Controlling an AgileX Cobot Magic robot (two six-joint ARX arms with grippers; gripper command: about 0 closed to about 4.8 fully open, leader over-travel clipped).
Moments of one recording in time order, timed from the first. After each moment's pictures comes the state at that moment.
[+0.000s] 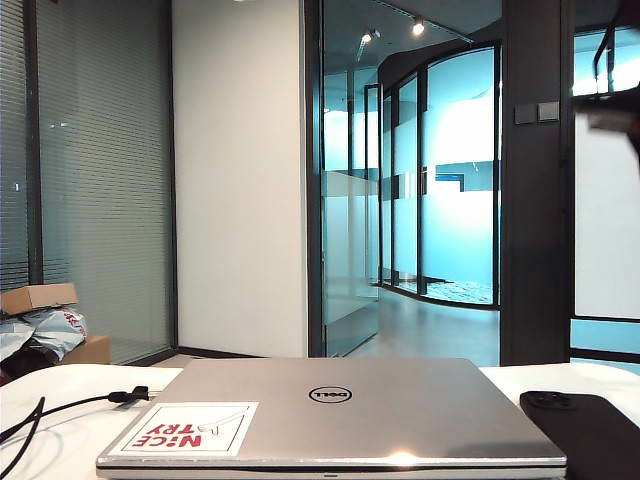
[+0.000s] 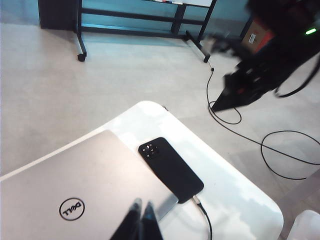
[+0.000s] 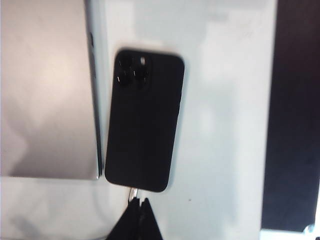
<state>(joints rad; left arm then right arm) -0.77 0.90 0.76 -0.13 0.13 -0.20 0.05 1.42 1.15 -0.94 -0.10 0.11</state>
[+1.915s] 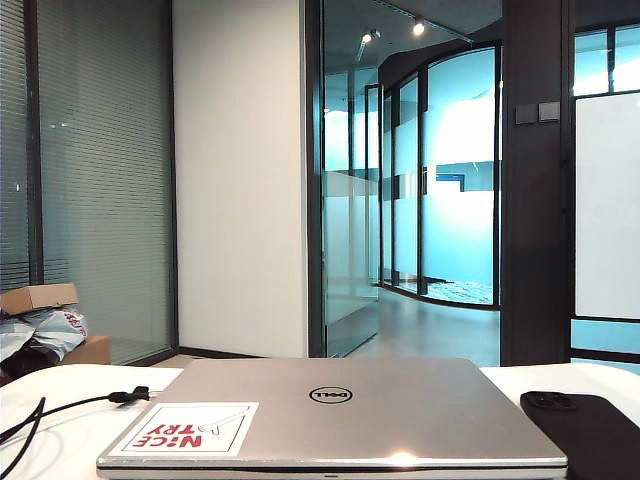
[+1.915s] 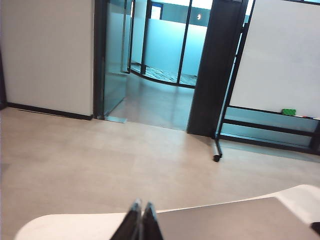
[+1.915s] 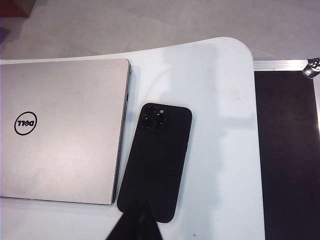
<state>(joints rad) -0.18 0.15 0.04 0.24 0.13 -0.12 0.05 0.78 0.70 -0.63 -0.11 0.10</state>
